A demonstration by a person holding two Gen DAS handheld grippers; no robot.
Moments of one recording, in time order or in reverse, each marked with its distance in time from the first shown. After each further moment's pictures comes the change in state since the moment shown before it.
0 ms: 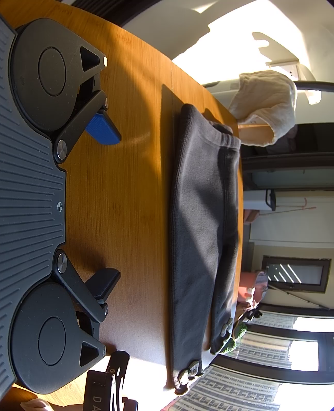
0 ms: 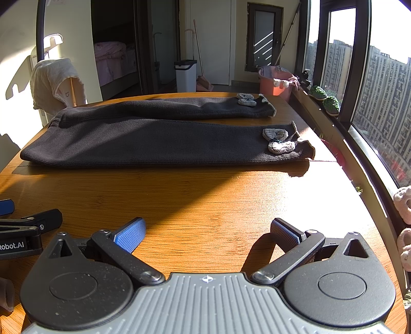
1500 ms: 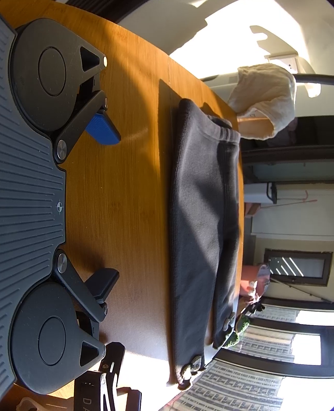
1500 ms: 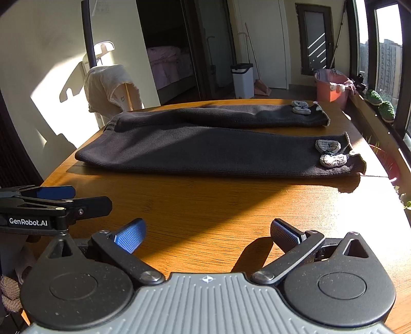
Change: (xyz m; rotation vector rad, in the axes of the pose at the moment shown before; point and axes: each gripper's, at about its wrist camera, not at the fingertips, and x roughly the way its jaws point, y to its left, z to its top) left arm -0.002 0.007 0.003 0.014 -0.009 -0.097; right arm -0.001 -0.017 0.016 -0.044 -0.037 0.305
